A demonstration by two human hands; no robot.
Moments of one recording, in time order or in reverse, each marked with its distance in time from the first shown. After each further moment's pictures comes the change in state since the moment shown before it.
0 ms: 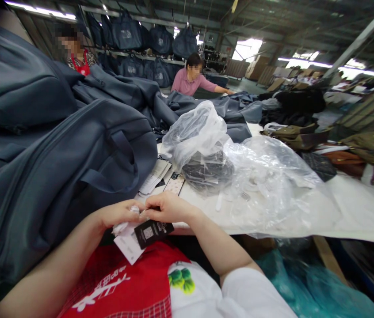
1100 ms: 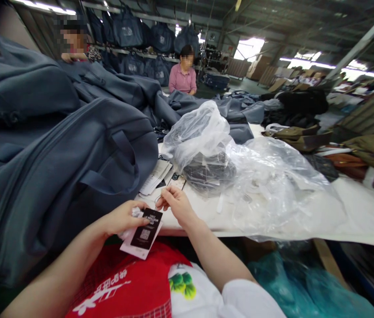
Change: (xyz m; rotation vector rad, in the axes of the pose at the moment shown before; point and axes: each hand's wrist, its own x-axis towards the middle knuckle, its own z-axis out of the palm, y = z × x) left_hand 0.003 0.002 0.015 0.129 0.196 0.094; right_hand -0.004 0.027 0.029 0.857 0.618 0.424
